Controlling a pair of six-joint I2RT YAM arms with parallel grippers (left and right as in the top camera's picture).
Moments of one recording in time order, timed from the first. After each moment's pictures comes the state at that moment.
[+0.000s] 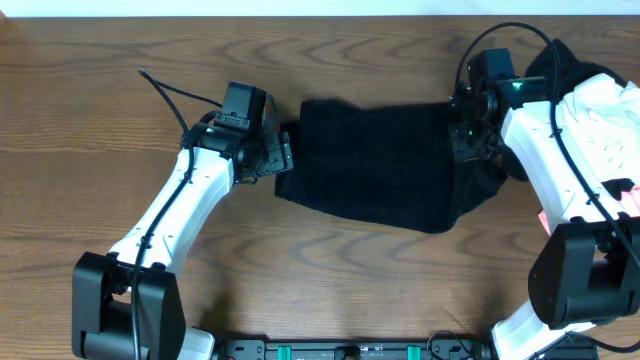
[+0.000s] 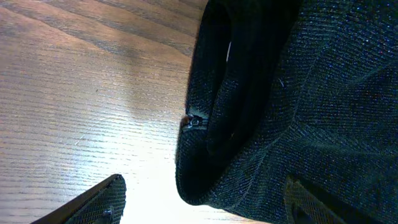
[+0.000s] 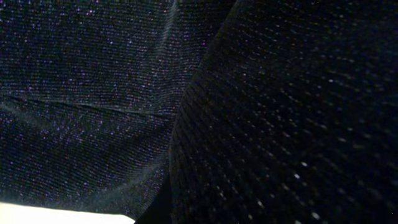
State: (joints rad) left arm -0.26 1.62 1.17 -0.73 0.10 -0.46; right arm 0.11 1.80 1.46 -1.07 0.06 -0.01
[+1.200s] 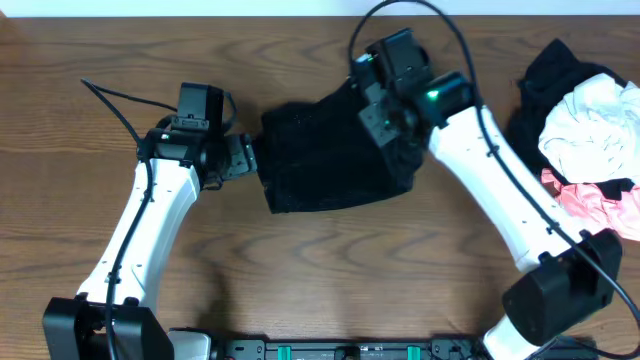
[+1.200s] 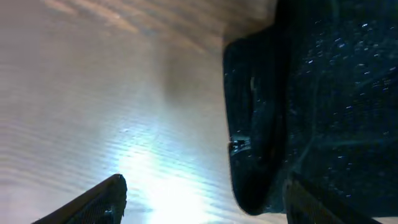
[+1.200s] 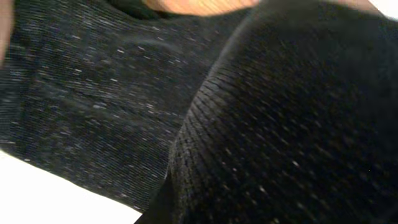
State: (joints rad) left arm -0.12 1.50 1.17 -0.89 -0.02 -0.41; right arm 0.52 1.80 1.68 -0.94 0.09 -0.14
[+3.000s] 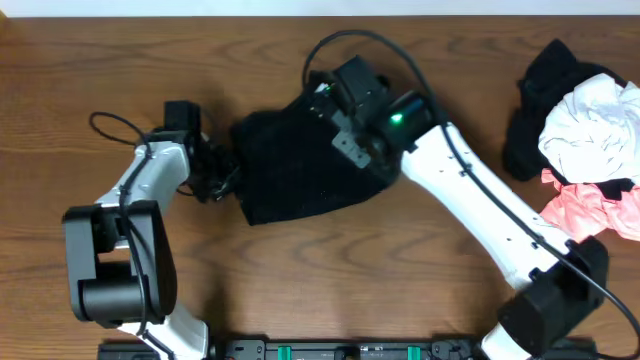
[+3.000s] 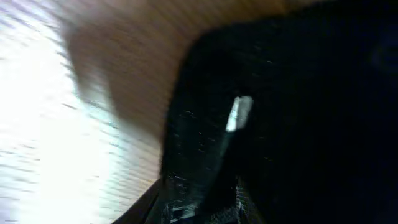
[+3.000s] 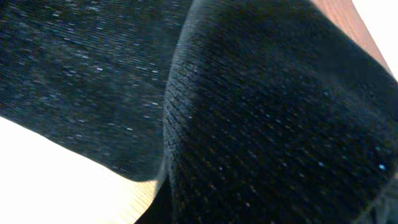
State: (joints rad) left arm 0.05 1.81 1.07 -0.67 0.34 -0.67; right arm 0.64 1.78 1.68 -1.00 0.20 -0.24
